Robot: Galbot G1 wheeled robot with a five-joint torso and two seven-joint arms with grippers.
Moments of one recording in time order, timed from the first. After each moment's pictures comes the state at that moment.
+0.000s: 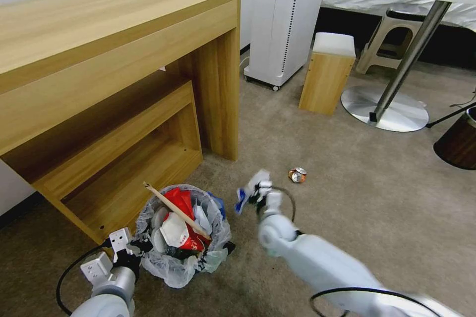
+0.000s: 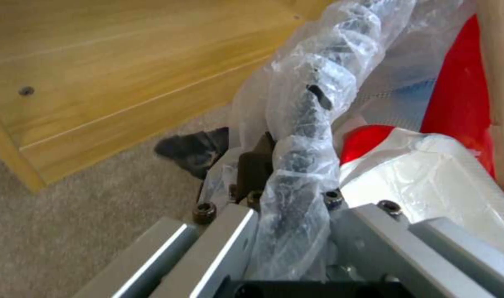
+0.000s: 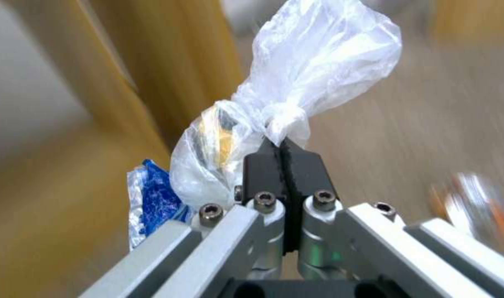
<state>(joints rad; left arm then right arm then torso) 1.67 -1.42 -0.65 -2.16 -0.62 0.41 -0.25 -0.69 1.00 -0.38 1.63 0.93 0.10 0.53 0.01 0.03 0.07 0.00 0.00</state>
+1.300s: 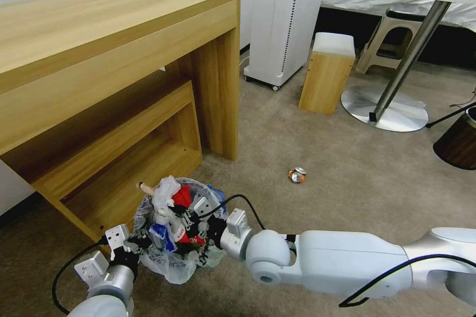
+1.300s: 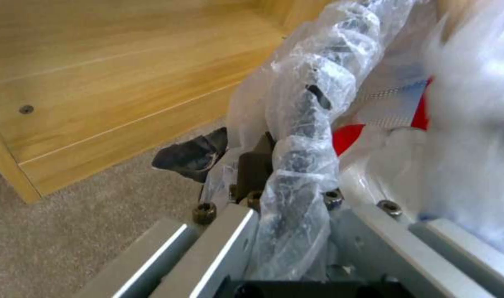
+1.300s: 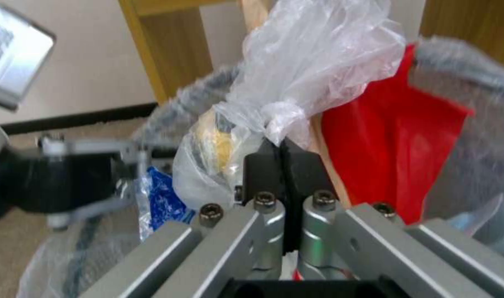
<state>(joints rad) 1.69 -1.44 -0.65 -2.24 -0.62 0.42 -0.26 -0.23 1.03 -1.13 1.86 0.98 0.09 0.39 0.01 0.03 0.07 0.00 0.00</state>
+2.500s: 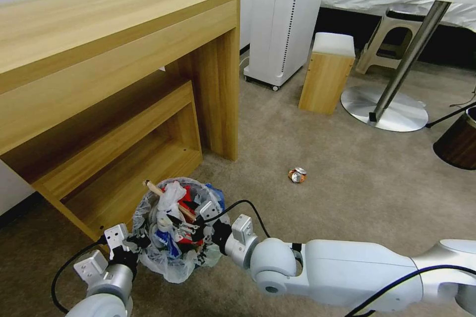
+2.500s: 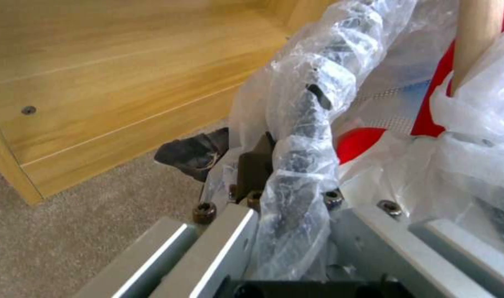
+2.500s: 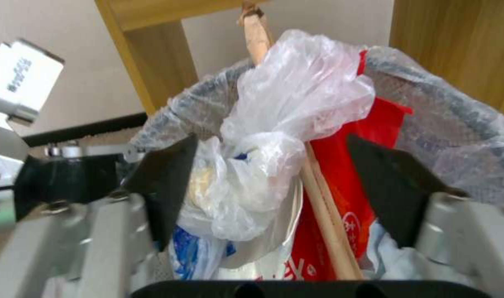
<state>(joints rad) 1.68 -1.43 -0.66 -2.22 -0.62 0.42 -0.26 -0.31 0.97 -1.05 1.94 0.96 0.09 0.43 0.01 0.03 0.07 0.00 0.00</state>
